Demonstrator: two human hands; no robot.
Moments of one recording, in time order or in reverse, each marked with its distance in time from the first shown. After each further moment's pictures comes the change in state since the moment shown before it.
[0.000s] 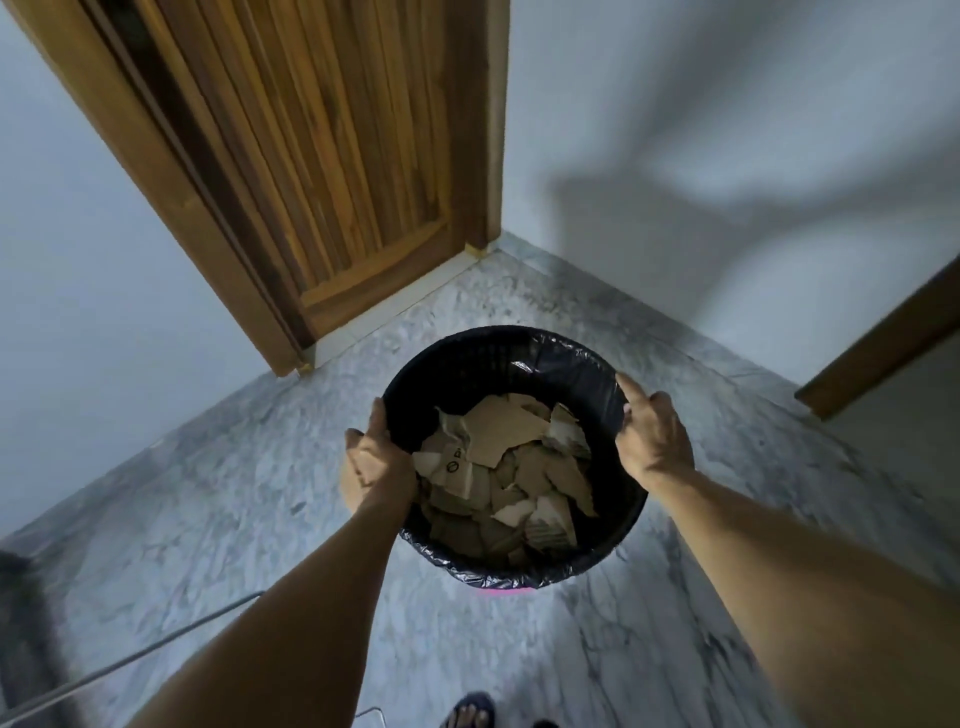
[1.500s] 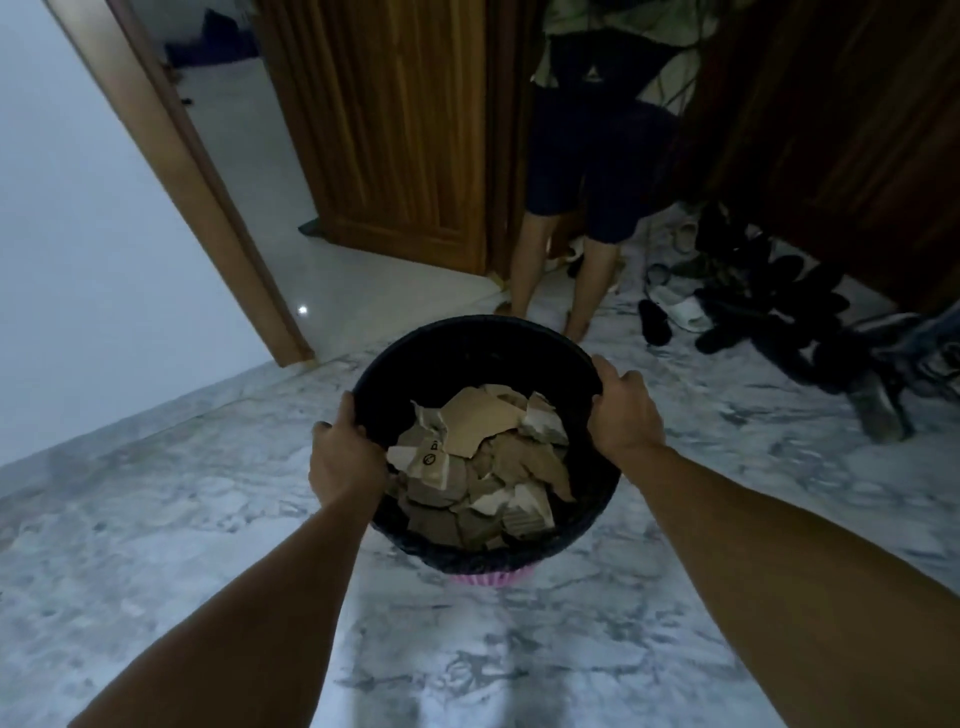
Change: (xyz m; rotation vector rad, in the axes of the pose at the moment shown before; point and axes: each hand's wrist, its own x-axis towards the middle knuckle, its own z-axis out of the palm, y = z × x) left_hand -0.491 0.251 0.192 0.136 -0.639 1.093; right_hand -0.431 0.444 -0.223 0.119 0.567 1.044
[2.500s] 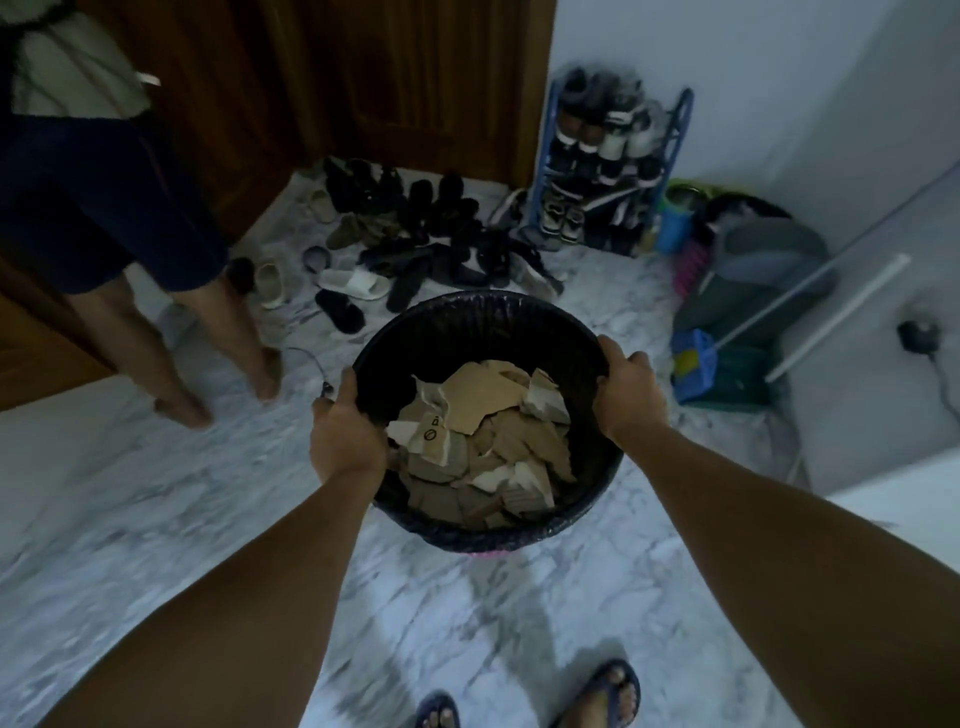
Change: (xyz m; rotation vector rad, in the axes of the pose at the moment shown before) left_hand -0.136 0.362 0.302 0.073 -0.478 0.704; right_hand -0.017 0.397 -0.174 -0.044 0.320 0.758
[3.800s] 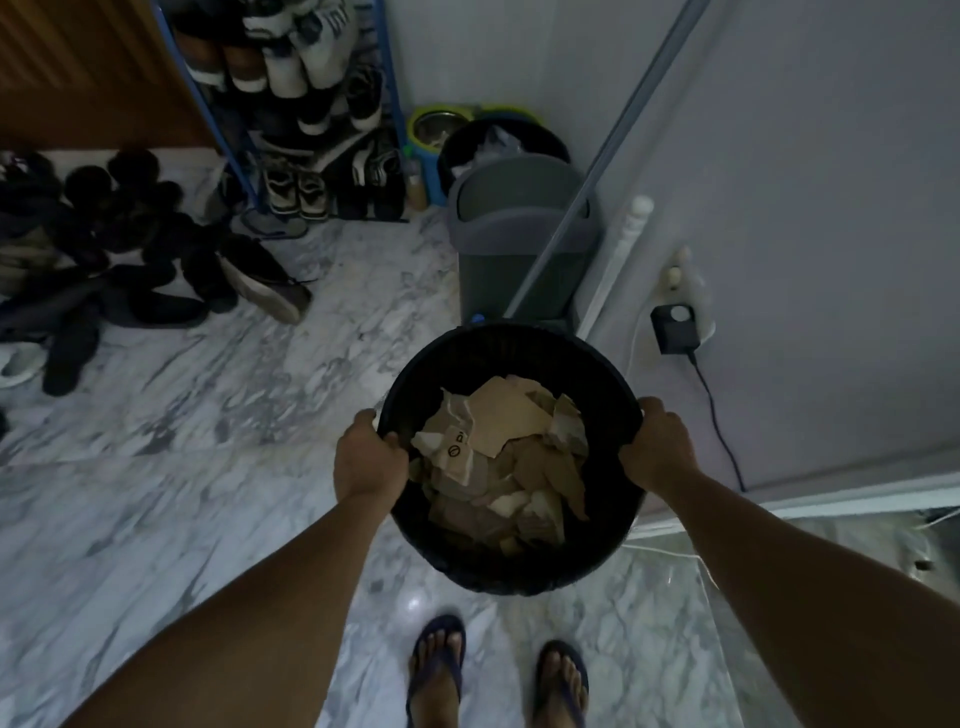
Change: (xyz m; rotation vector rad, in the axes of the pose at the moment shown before) left_hand -0.020 0.442 0.543 -0.037 -0.459 0.112; right_hand 0.283 0.588 -0.043 0.174 -0.205 0.609
